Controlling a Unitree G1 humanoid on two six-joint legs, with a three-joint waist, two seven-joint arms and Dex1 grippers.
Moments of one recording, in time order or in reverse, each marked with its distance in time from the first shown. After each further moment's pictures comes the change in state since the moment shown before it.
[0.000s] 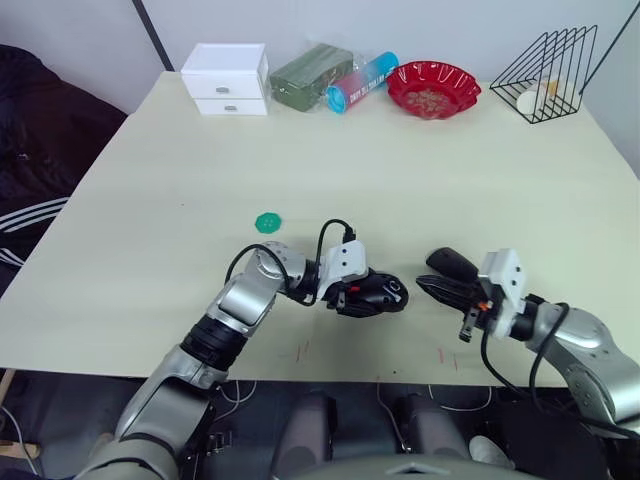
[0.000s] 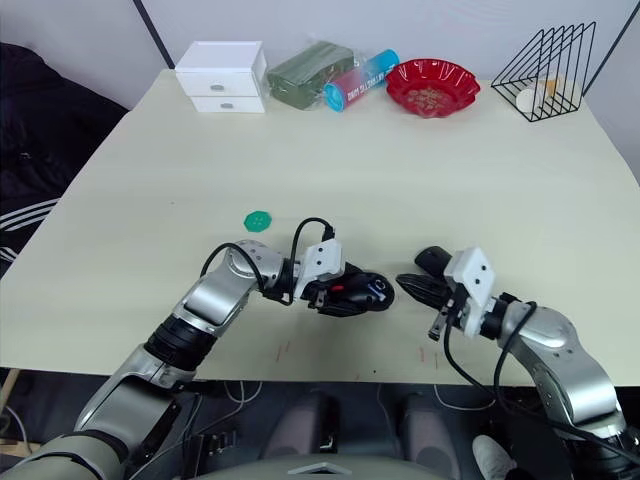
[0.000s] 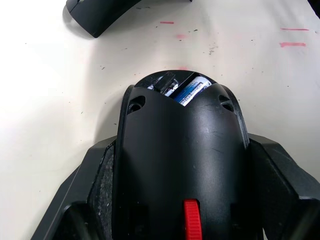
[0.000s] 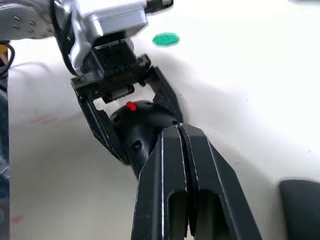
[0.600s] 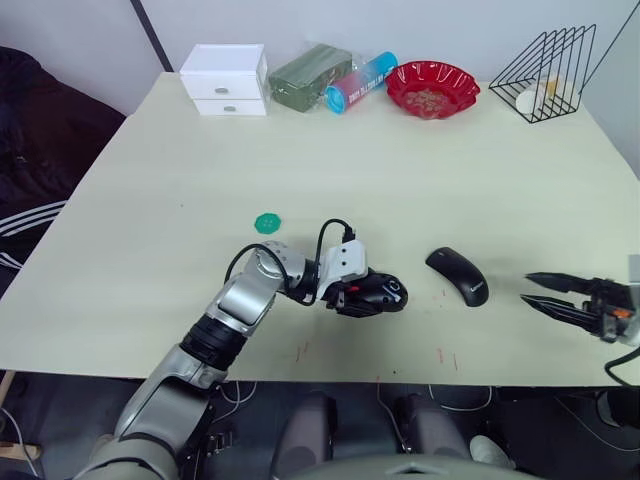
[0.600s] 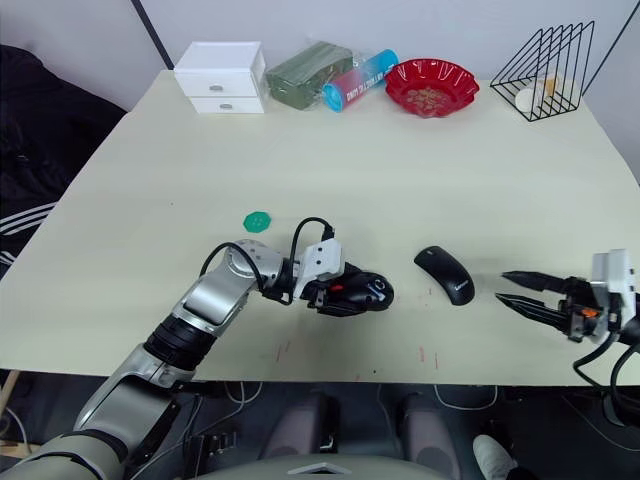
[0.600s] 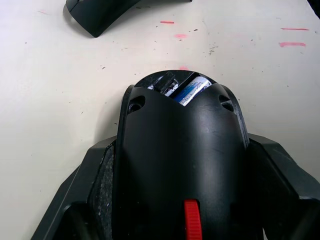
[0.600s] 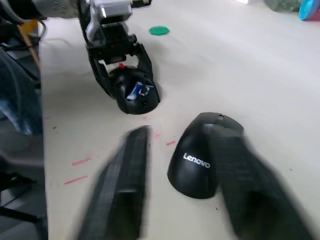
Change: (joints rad) left arm -0.001 0.005 0.000 0.000 -0.002 0.003 -0.001; right arm -0.014 -0.263 -0.343 0.483 0.202 -0.207 0.608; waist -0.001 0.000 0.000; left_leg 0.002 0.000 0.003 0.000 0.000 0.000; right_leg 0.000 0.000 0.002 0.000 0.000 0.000
